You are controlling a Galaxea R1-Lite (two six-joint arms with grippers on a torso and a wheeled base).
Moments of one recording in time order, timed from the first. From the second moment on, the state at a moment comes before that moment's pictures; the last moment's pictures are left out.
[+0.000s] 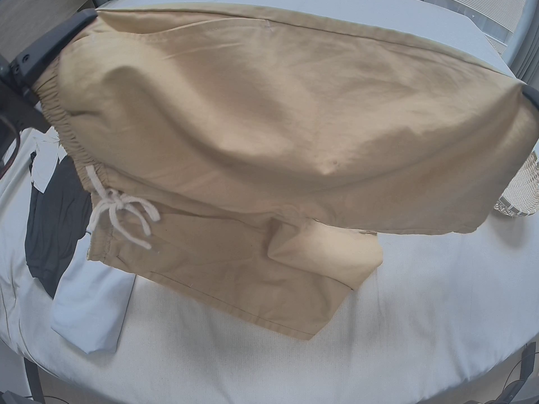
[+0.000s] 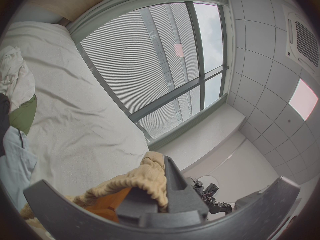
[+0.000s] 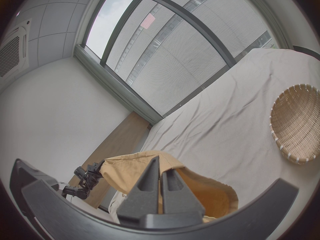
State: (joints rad) left arm -0.31 1.26 -0.85 -0.93 -0.51 -0.90; right arm 0.26 1.04 -0.81 -0.54 0.35 0.59
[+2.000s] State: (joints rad) left arm -0.05 1.81 -1.47 -0.42 -0.48 -0.78; right arm 0.27 1.39 -0.52 -0.88 0.35 0.58
